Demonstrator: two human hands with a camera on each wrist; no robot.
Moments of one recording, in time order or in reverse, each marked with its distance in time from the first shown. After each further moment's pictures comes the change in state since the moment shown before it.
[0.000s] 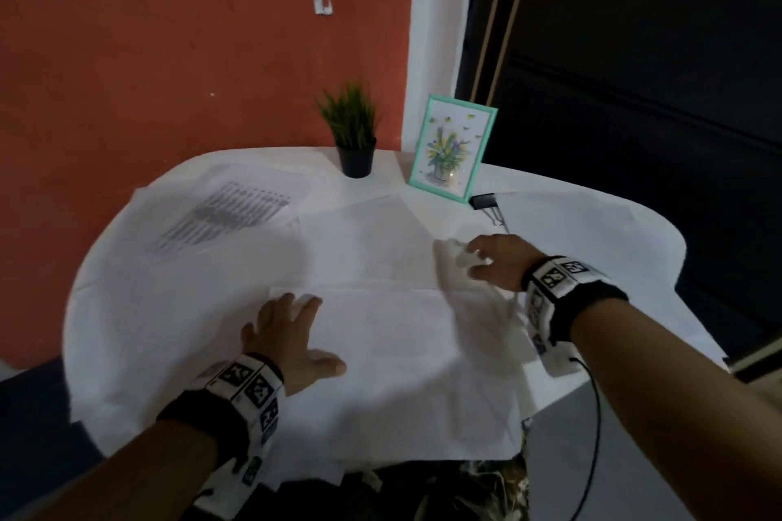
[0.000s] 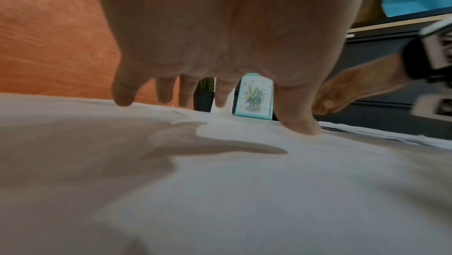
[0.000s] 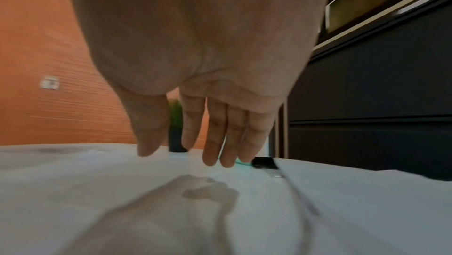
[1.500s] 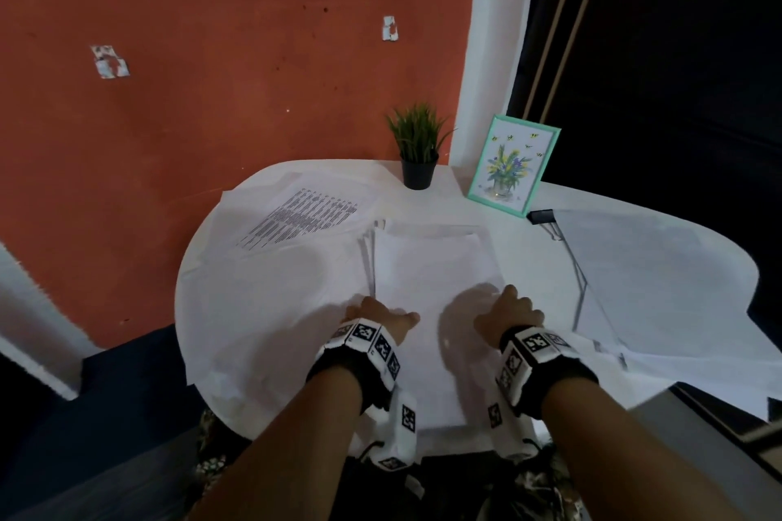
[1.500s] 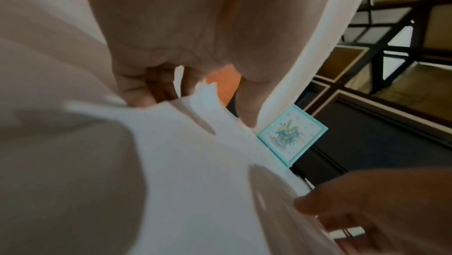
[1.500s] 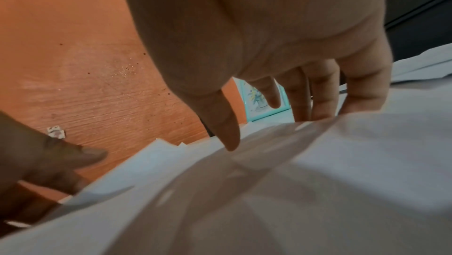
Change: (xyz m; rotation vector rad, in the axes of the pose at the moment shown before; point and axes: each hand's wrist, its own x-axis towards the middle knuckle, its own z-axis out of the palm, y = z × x) left_hand 0.009 0.019 -0.010 -0.579 0.016 -0.341; right_hand -0.025 -0.098 0.086 0.206 0.071 0.491
